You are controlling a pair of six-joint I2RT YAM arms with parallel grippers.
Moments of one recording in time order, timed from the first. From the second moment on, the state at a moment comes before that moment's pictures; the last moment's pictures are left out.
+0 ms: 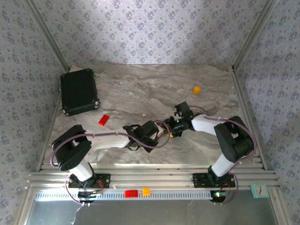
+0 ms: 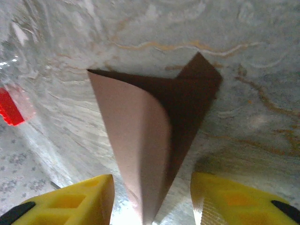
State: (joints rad) left arm -1.07 1.61 0.88 -0.34 -0.01 -0.25; right arm 0.49 1.64 0.76 -0.20 -0.53 1.04
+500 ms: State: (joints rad) left arm -1.13 1.66 0.94 -0.45 -0.16 -0.18; right arm 0.49 1.64 0.77 -0.24 -0.54 1.04
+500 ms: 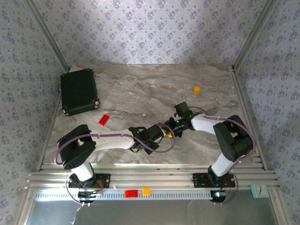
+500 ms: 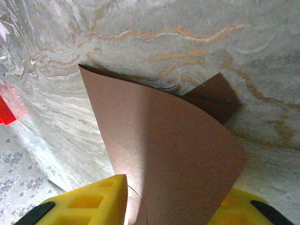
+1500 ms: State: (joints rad) left arm -1.15 1.69 0.96 -0.48 -0.28 -0.14; right arm 0.49 1.59 0.77 -0.24 -0.55 1.05
